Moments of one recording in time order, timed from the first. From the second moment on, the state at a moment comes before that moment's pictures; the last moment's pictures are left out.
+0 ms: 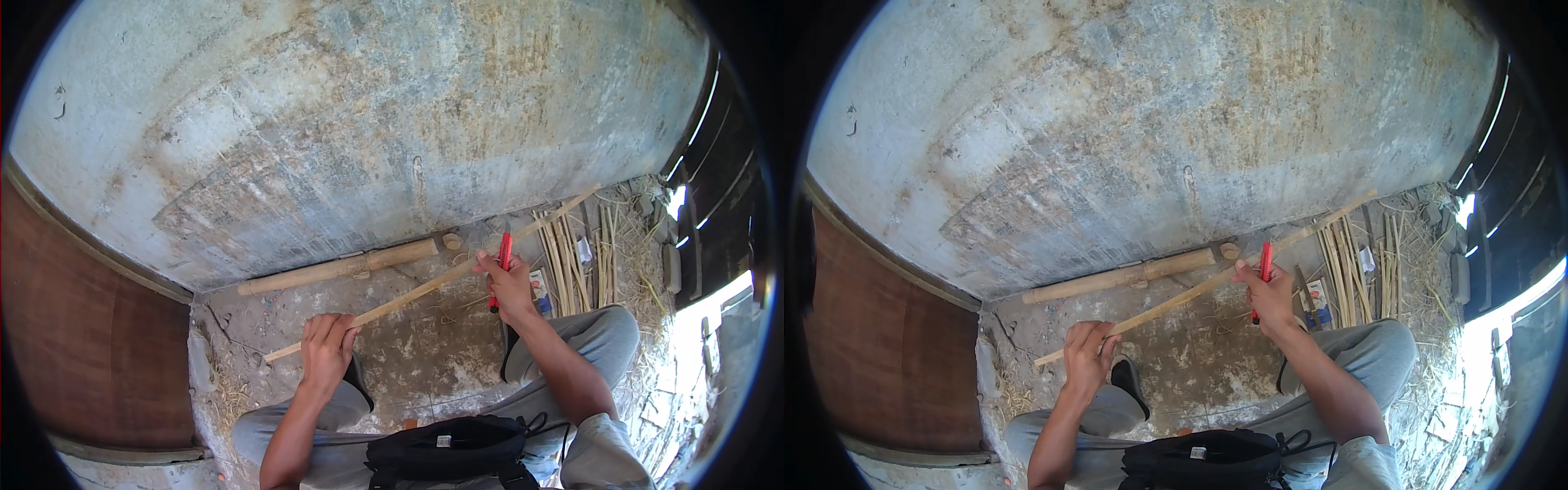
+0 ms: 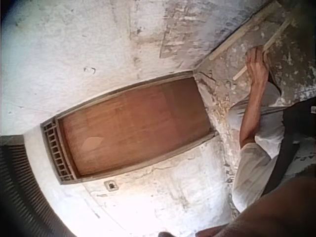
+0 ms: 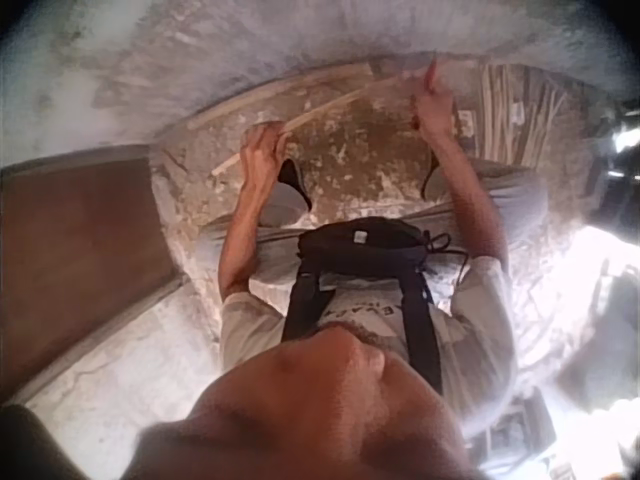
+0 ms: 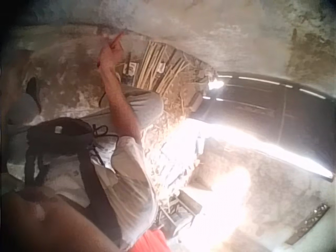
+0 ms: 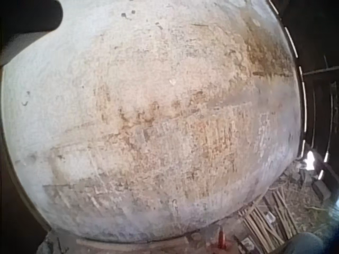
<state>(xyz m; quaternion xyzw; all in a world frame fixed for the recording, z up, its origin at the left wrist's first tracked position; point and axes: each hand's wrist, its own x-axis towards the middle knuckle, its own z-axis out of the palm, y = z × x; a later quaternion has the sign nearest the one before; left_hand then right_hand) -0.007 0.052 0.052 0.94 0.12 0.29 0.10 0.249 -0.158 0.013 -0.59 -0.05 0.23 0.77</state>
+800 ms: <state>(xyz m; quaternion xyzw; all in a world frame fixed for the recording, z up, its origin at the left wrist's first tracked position) -0.012 0.050 0.037 0.93 0.20 0.24 0.20 0.243 -0.155 0.005 -0.53 -0.06 0.31 0.79</state>
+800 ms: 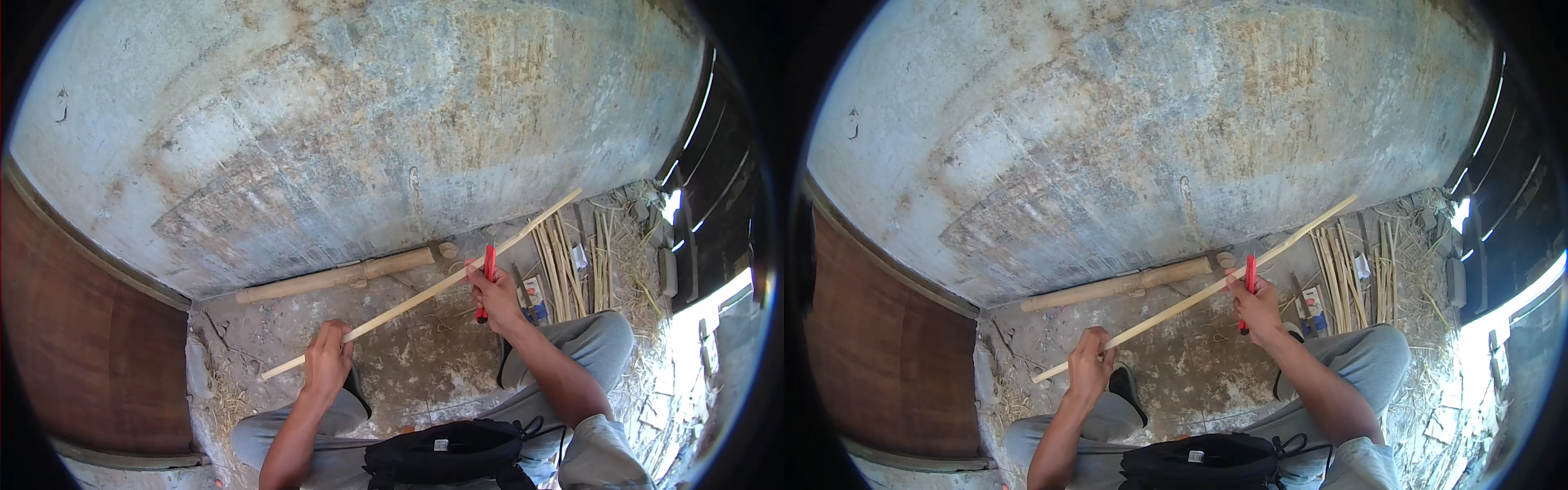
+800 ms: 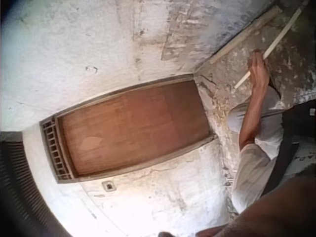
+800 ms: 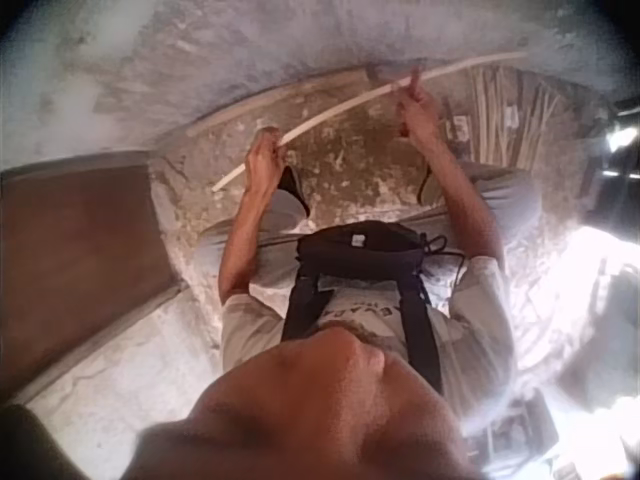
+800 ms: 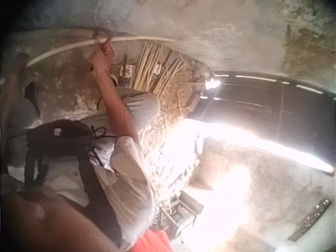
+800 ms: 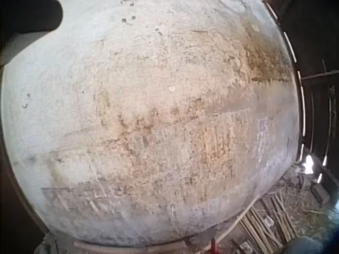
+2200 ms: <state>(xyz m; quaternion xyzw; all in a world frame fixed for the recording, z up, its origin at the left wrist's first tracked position) -0.028 0.051 0.053 0.95 0.14 0.26 0.05 0.246 -0.143 0.033 -0.66 -0.19 -0.11 0.72</state>
